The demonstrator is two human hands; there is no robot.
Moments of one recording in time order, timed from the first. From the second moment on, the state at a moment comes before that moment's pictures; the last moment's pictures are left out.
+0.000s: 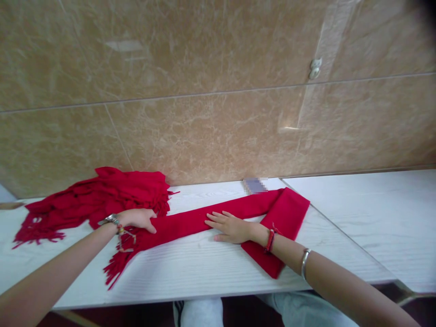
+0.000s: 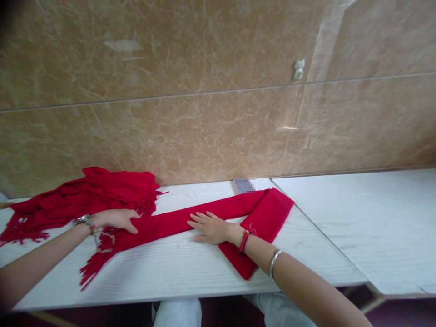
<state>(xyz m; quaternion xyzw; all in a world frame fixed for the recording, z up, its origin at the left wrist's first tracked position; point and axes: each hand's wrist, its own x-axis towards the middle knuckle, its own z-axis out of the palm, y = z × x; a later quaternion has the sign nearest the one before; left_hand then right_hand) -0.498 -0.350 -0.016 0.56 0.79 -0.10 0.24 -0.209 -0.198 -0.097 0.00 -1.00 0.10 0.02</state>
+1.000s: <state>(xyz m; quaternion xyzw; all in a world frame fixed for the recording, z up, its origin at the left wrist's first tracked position) -0.296 -0.199 -0.052 0.71 0.62 0.21 0.25 -0.086 -0.133 -0.055 -0.11 -0.99 0.12 0.03</state>
